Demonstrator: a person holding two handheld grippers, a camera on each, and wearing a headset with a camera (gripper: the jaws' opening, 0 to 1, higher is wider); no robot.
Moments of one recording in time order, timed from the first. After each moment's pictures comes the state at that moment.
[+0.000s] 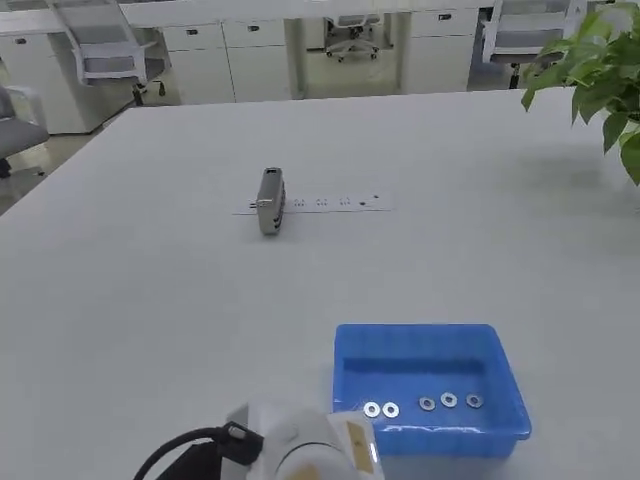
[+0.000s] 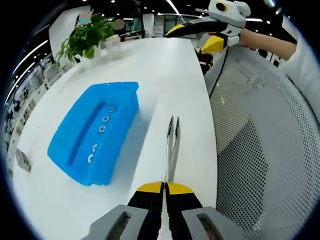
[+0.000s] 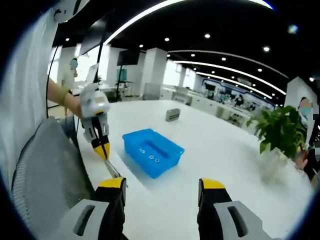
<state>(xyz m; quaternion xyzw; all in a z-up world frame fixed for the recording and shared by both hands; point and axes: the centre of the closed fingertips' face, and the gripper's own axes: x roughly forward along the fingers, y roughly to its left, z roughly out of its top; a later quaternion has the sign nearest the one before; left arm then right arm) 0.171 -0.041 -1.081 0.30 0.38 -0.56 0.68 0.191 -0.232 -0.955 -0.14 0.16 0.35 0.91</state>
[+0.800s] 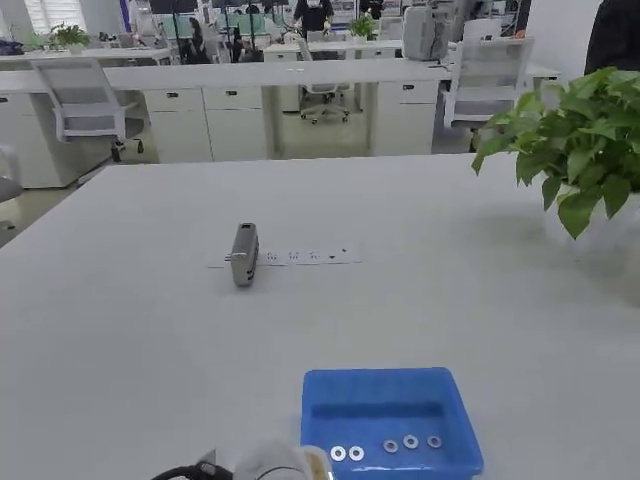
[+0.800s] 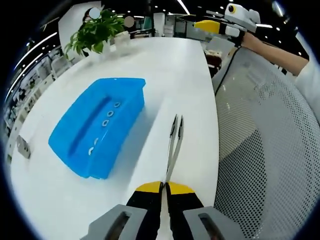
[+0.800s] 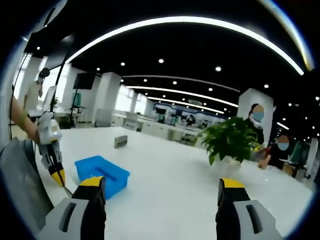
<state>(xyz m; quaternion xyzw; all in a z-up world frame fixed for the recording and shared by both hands) 0.169 -0.040 -1.082 0.25 0.39 -0.52 0.71 0.219 -0.297 -0.901 -0.09 0.03 0.17 0.98</state>
